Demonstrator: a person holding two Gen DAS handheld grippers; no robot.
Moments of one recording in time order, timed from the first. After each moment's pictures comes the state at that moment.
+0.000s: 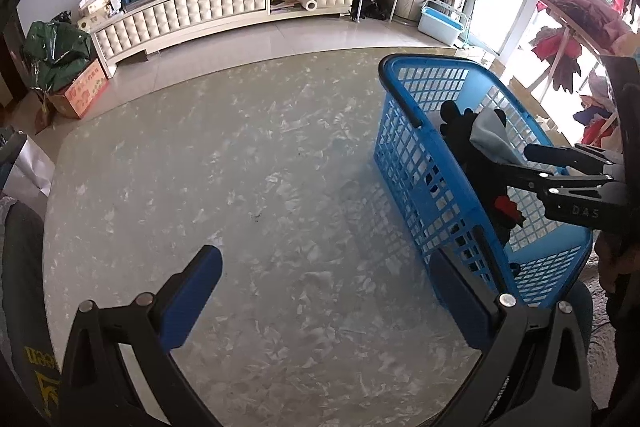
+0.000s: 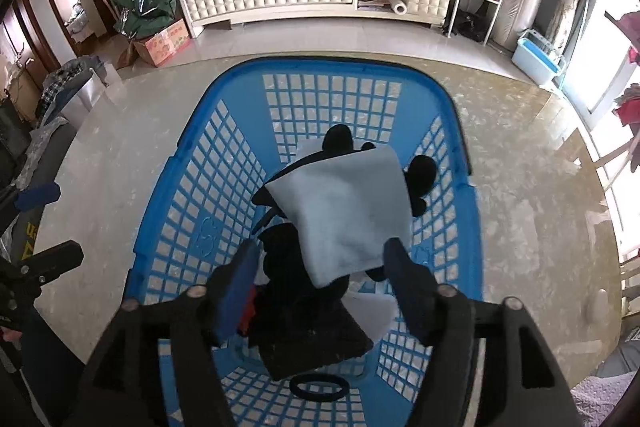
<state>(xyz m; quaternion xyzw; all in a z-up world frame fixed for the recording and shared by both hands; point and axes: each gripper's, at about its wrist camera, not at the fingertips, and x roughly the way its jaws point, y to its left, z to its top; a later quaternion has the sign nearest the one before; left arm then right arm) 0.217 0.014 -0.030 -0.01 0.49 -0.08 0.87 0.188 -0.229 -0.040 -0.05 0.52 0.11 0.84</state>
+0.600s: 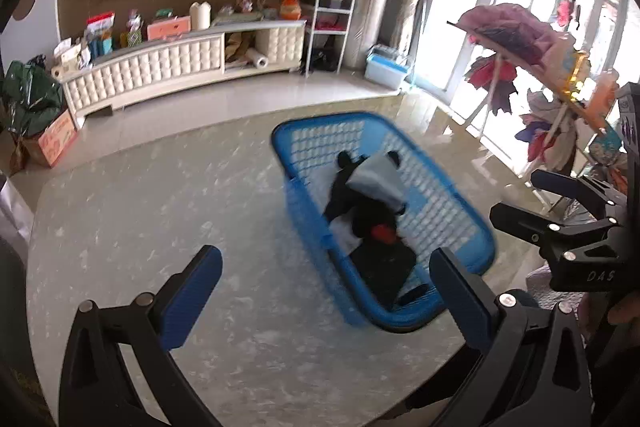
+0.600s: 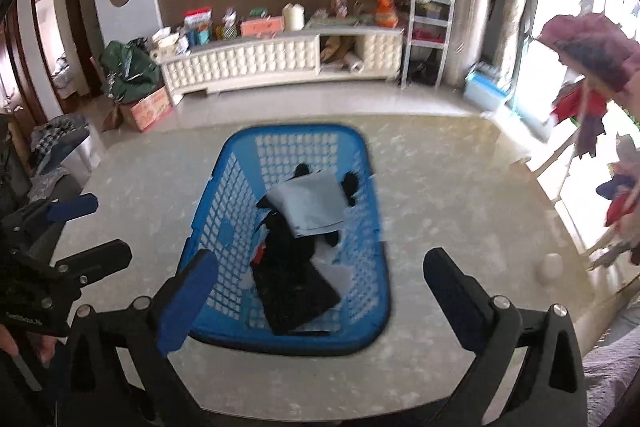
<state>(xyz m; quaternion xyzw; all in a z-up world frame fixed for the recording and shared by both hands) 0.161 -0.045 0.030 -0.02 0.38 -0.16 0.91 0.082 -0.271 0.039 -0.02 0.41 0.04 0.91</state>
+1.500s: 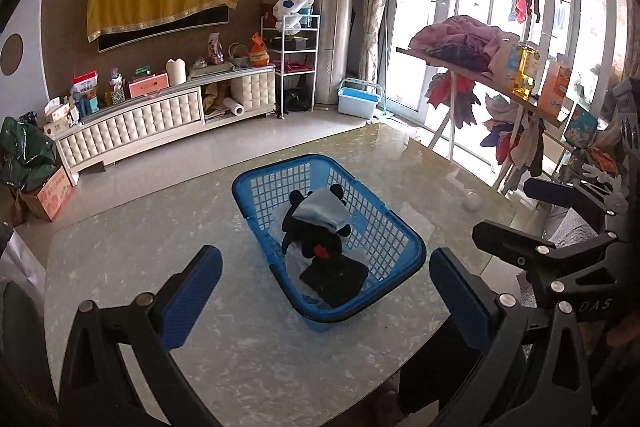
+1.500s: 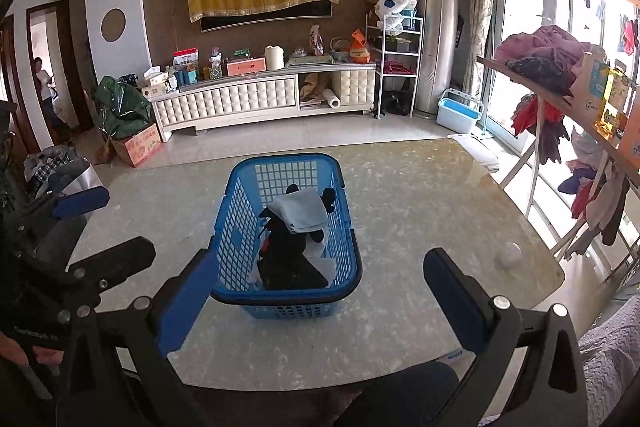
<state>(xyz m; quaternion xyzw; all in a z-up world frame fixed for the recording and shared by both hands) 0.097 -0.085 0.082 0.03 0.31 -0.19 0.93 0.023 -0.268 0.067 0.00 0.36 0.01 0.93</state>
